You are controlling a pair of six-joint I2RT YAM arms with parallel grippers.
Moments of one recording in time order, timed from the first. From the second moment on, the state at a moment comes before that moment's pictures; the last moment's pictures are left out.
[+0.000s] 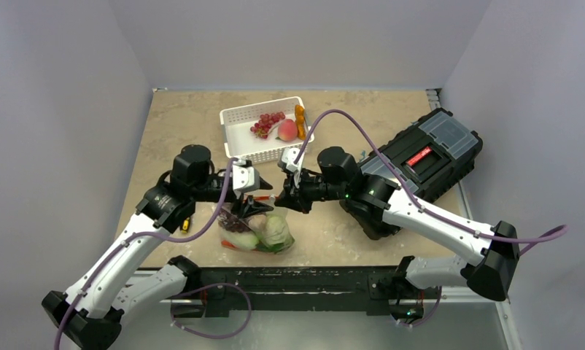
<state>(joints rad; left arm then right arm) -0.55 0.86 0.95 -0.51 0.81 0.44 0.96 1.24 1.08 -0.26 -0.41 -0.03</state>
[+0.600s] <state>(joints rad) -0.54 0.93 0.95 -0.51 0.89 0.40 0.98 1.24 1.08 -0.26 -0.39 -0.04</state>
